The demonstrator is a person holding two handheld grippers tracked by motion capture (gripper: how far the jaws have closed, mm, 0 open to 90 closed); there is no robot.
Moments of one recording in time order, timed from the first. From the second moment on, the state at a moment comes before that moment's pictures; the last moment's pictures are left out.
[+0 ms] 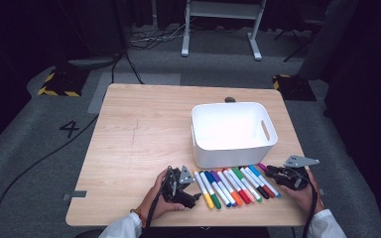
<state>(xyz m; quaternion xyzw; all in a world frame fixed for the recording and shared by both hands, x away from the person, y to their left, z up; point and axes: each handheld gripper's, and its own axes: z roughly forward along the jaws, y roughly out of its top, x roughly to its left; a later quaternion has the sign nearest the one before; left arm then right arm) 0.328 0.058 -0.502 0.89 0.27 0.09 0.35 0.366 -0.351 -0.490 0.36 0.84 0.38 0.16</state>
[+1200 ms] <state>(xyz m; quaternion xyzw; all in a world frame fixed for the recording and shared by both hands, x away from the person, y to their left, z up) 0.353 0.127 -0.503 0.88 0.31 0.11 0.34 0.346 -0.372 -0.416 0.29 0.78 0.53 0.18</state>
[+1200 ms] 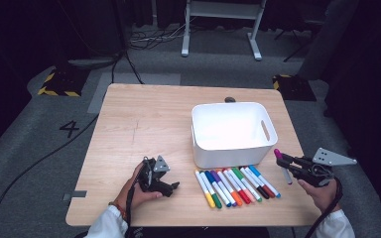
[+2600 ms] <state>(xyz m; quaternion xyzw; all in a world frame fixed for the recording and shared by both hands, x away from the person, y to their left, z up) 0.345 0.156 -0.503 0.87 0.33 0.12 0.35 0.419 -0.265 -0.300 0.17 0.84 0.47 0.22</state>
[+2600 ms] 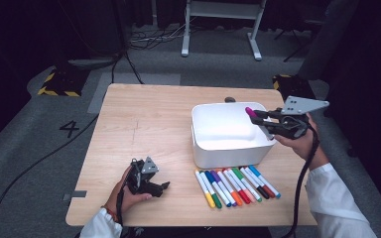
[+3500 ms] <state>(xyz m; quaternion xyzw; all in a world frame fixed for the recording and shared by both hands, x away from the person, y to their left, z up) 0.345 0.156 -0.503 0.87 0.33 0.12 0.34 0.452 -0.197 -0.359 0.08 0.96 0.26 0.08</state>
